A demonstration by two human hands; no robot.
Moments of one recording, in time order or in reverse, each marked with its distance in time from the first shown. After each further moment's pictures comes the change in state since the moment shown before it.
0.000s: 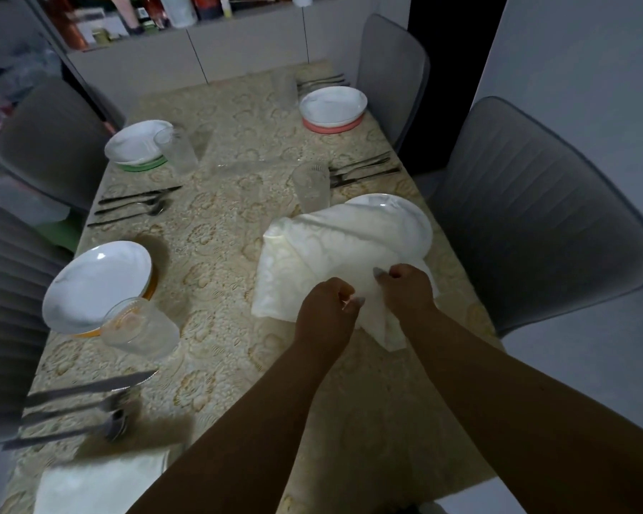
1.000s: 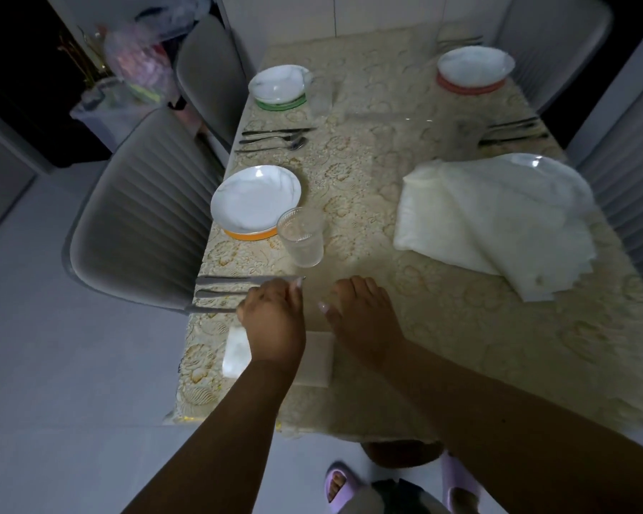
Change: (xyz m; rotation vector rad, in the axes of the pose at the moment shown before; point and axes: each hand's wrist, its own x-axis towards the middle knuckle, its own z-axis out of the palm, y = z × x) left_hand -0.158 -0.192 -0.172 0.238 0.514 -0.245; right_hand -0.212 -0.018 0.220 -0.646 -0.064 -0.930
